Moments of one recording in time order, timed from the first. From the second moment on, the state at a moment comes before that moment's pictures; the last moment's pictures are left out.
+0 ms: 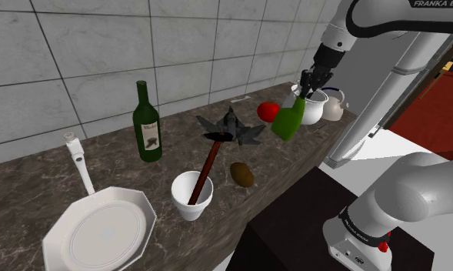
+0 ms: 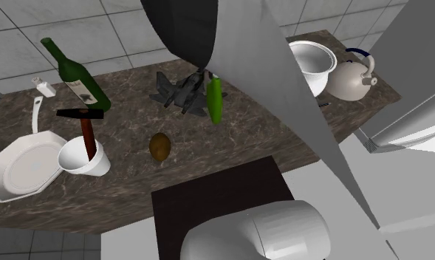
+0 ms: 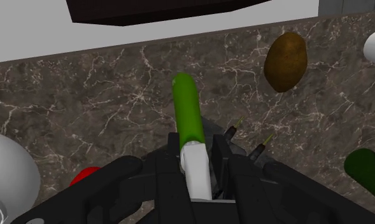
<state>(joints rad) -0.07 -0.65 -0.07 -2.40 0.01 1.82 0.07</state>
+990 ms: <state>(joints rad) -0.07 -0.61 -0.07 -2.17 0.01 1.63 0.07</state>
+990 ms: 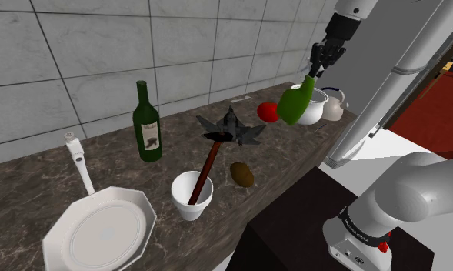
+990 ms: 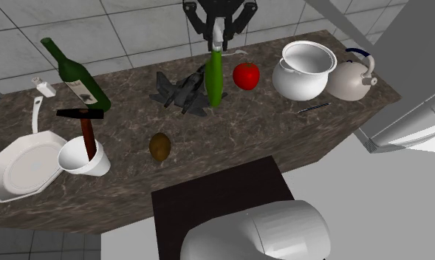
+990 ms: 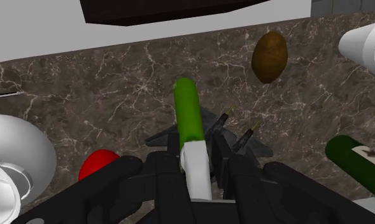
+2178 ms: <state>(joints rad) -0.07 -0.52 -0.07 -1.84 0.02 1.40 0.08</state>
